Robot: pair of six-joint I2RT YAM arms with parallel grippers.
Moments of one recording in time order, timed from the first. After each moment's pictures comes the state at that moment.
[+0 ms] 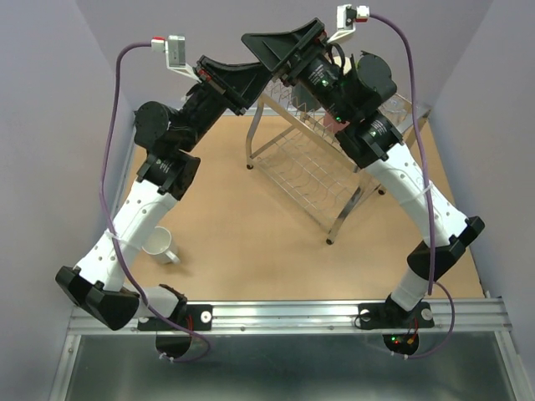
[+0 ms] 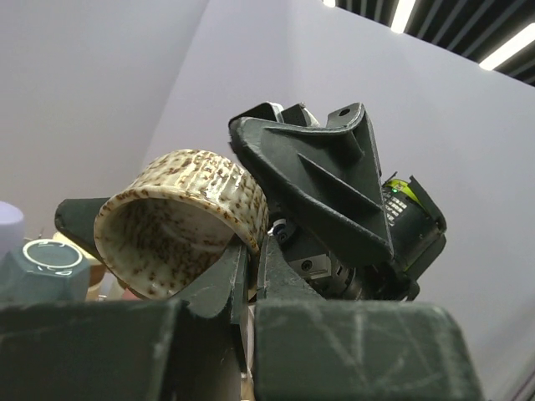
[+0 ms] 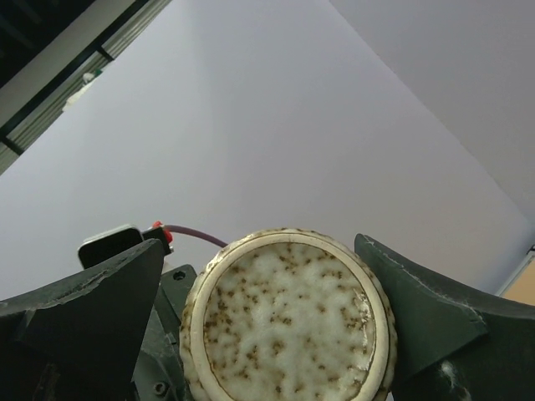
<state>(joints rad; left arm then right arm) -0.54 1.30 1.53 0.43 0.35 -0.82 0.74 1.69 2.10 0.08 -0.11 0.93</state>
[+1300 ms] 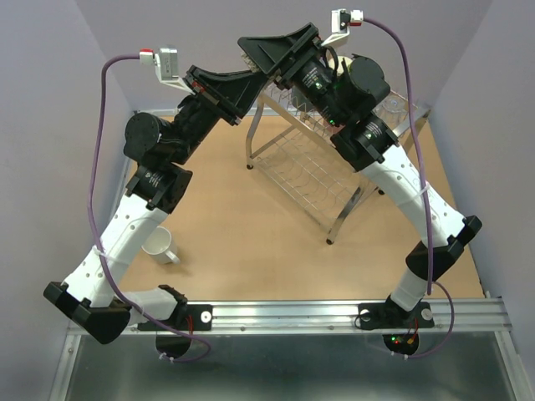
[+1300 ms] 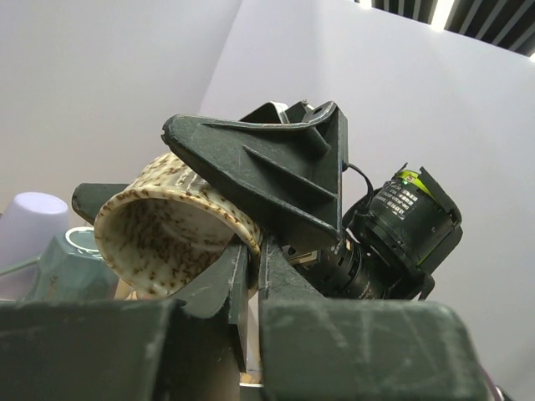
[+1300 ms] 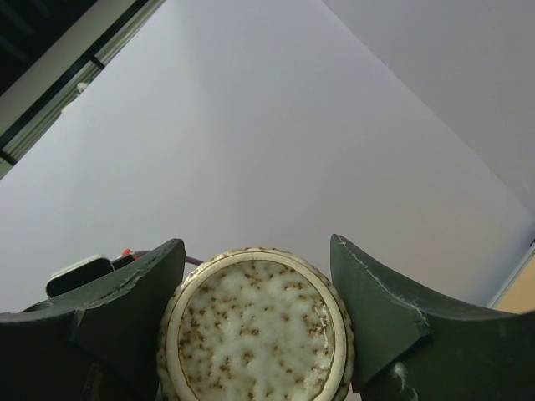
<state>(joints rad) -0.58 1.20 1.49 0.33 0.26 -0.69 0.76 1.70 2.11 0.06 0.00 0.93</state>
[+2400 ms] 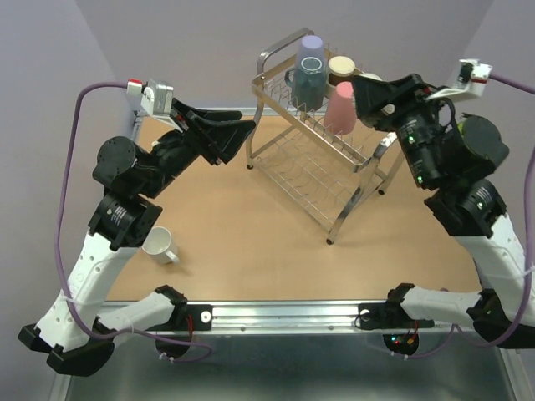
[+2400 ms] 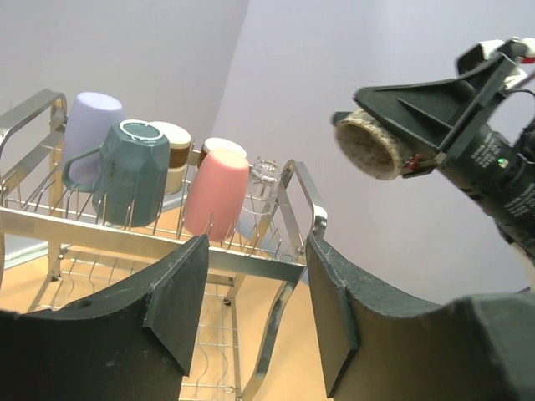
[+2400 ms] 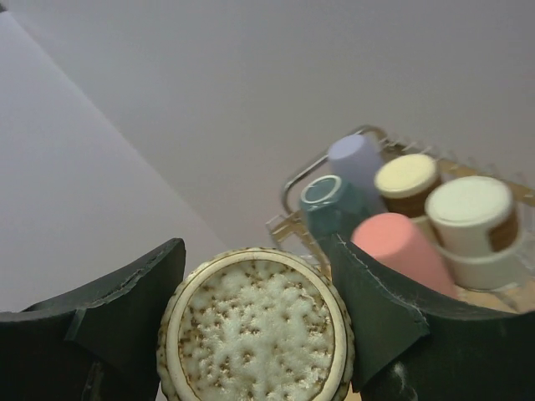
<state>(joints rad) -0.58 0.98 1.43 -0.09 0.28 -0.49 0.76 1.16 1.72 -0.22 0.44 0.46</state>
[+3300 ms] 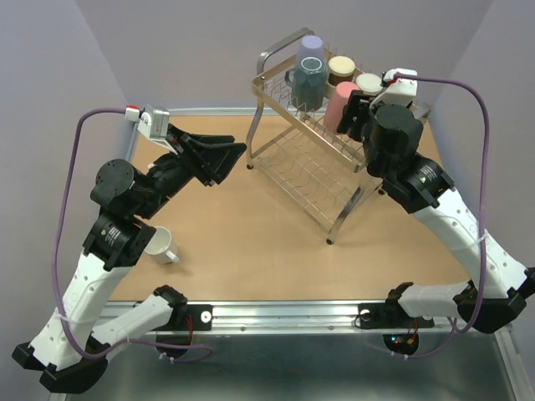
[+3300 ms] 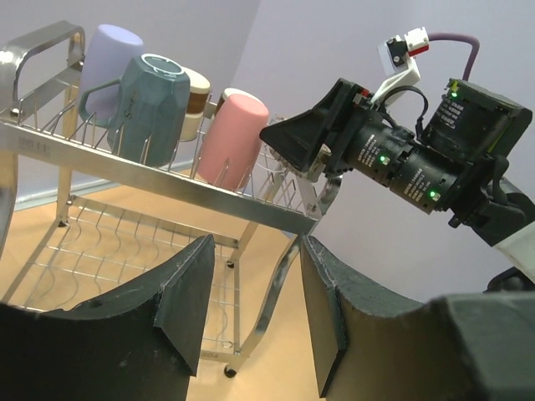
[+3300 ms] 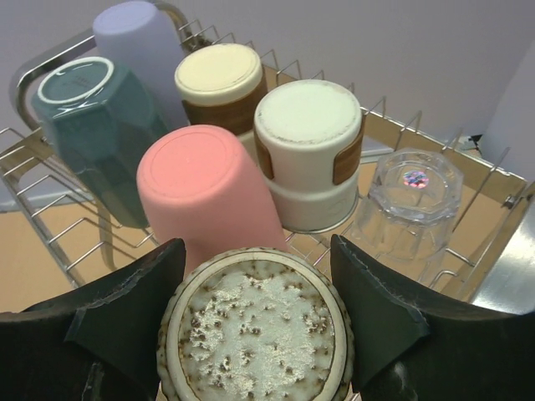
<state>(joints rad) -0.58 0.84 1.27 -0.15 0.24 -0.50 0.68 1.25 1.57 -0.37 0.76 0.19</state>
